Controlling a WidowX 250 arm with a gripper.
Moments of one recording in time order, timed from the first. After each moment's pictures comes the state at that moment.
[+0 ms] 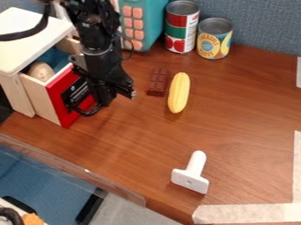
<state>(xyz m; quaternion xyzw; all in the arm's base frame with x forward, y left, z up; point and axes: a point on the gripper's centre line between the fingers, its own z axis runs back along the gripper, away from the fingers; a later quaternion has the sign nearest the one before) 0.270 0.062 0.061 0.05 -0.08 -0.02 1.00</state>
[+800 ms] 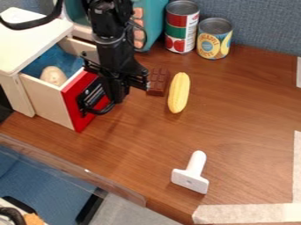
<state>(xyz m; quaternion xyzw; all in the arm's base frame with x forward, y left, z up) 0.277 0.045 0.072 0.02 -0.07 0.01 1.00</state>
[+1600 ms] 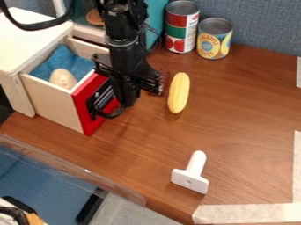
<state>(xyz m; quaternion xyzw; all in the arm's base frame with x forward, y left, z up) 0.279 0.025 0.071 0.02 -0.06 0.01 1.00</state>
